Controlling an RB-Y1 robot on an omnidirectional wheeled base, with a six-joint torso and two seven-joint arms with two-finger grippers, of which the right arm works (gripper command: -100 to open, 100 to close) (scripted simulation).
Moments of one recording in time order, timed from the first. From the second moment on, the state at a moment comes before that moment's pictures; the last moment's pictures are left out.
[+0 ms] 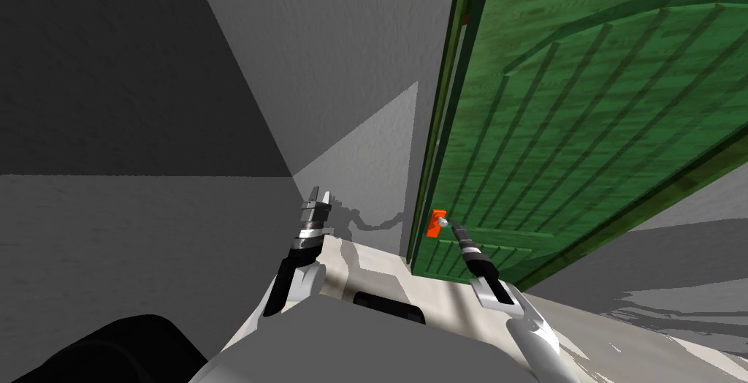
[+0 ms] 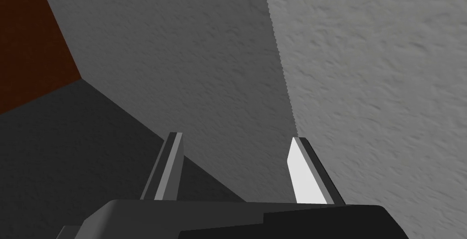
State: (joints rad) arm -0.05 -0.34 -0.12 -1.05 0.11 -0.59 0.09
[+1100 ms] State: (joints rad) arm 0.01 -0.39 -0.13 -1.08 0.26 -0.62 0.35
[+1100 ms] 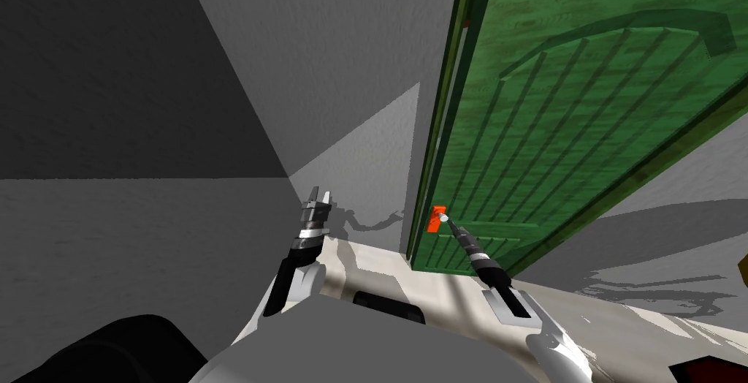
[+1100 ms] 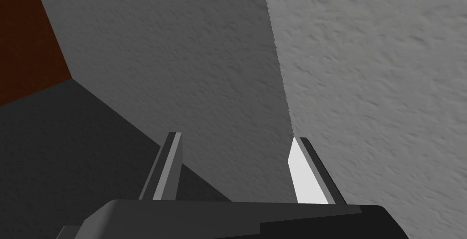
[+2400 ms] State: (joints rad) arm 0.07 -0.44 -0.15 -1.10 0.44 -0.66 0.67
